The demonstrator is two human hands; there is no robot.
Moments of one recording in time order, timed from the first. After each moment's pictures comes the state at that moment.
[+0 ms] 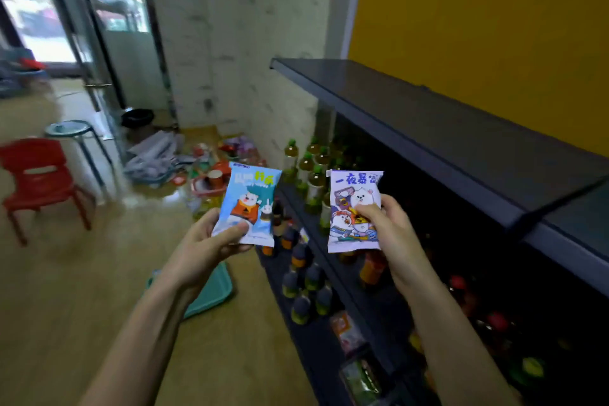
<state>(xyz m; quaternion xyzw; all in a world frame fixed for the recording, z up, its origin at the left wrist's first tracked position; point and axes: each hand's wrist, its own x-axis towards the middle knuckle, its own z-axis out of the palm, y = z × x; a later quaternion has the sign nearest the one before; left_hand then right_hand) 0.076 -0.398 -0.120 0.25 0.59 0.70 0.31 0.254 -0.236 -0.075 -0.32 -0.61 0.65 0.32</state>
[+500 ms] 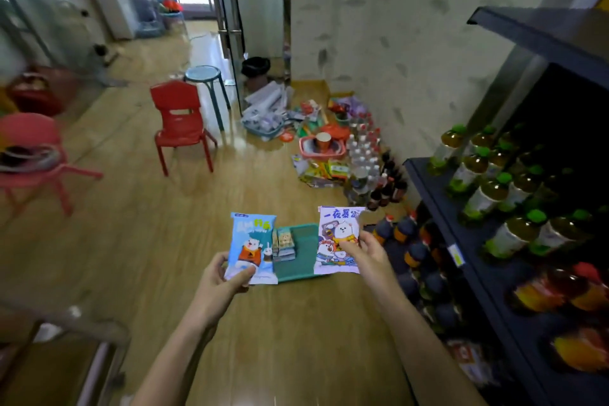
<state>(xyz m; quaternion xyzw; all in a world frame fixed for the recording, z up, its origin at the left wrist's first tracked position) -0.162 -0.568 -0.257 0.04 0.71 0.67 0.22 -0.079 -0.349 -0.224 -0.29 -0.63 0.71 0.09</state>
